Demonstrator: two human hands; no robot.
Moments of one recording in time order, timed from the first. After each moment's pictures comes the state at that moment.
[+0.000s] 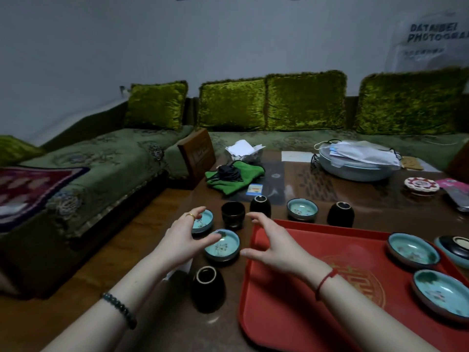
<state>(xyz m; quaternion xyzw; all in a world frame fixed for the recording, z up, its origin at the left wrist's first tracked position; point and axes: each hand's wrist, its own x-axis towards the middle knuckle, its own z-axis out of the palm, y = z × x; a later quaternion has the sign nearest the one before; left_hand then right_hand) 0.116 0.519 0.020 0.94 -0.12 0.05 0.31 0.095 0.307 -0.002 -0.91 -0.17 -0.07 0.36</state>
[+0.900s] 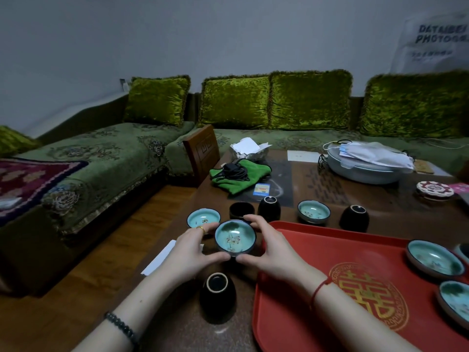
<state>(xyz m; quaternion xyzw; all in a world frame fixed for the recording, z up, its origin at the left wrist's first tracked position) 0.124 0.525 -0.009 0.93 -0.17 0.05 0.33 0.109 0.331 -0.016 -0.90 -0.16 -0.08 0.39</state>
